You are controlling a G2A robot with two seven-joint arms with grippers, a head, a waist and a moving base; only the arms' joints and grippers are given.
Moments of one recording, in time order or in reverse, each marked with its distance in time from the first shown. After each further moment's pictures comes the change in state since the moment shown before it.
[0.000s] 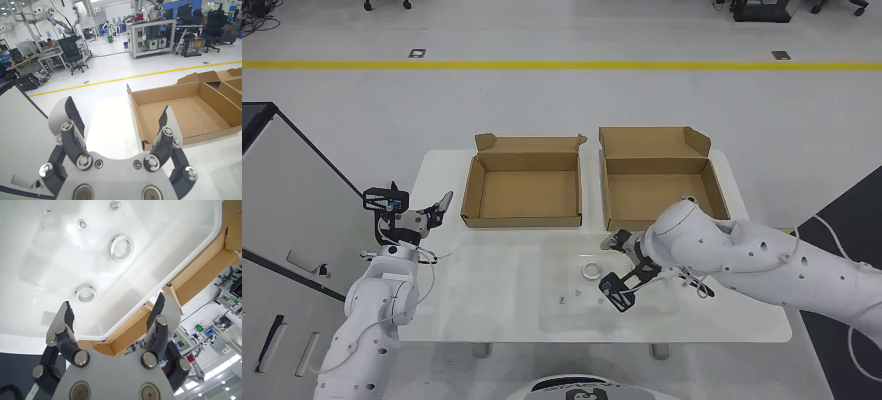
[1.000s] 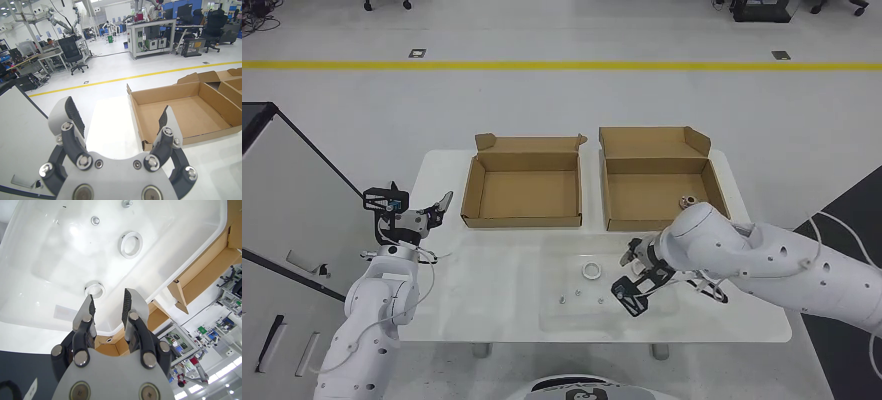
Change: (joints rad) left arm 0.000 0.000 0.000 0.000 0.000 0.000 0.000; right arm -0.002 0.094 0.000 -0.047 0.024 0.000 -0.044
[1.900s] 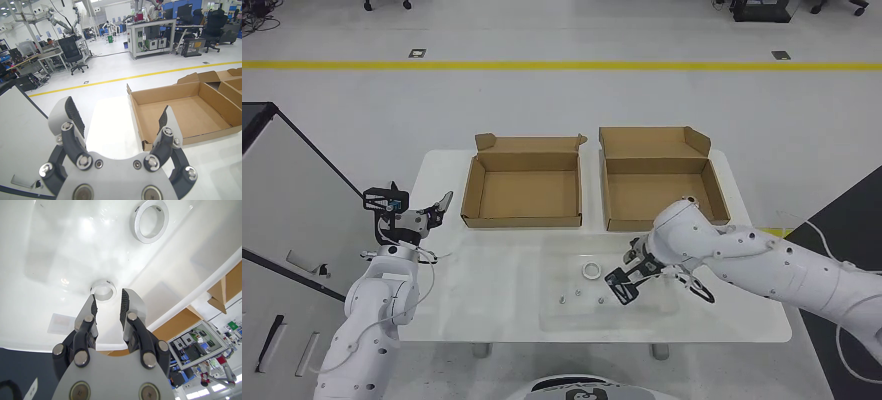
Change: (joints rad) left arm 0.000 0.000 0.000 0.000 0.000 0.000 0.000; right arm -0.049 -0.127 0.000 0.181 0.176 0.000 0.251
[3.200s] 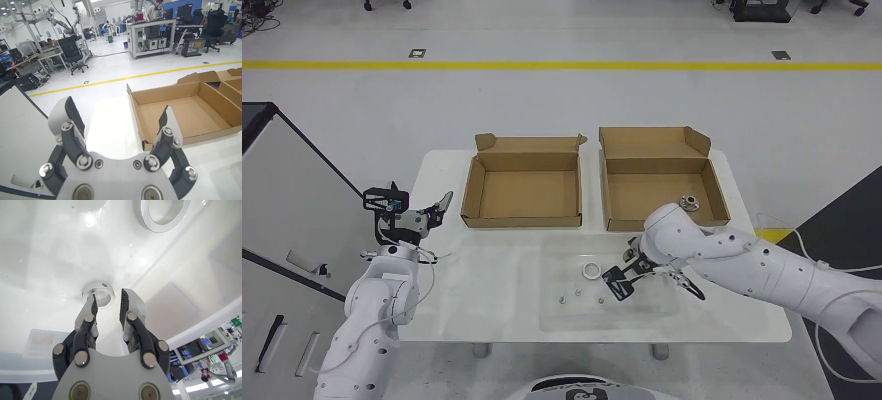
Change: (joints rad) left arm 0.000 0.000 0.000 0.000 0.000 0.000 0.000; right arm -0.042 -0.074 0.000 0.115 -0.089 0.000 0.000
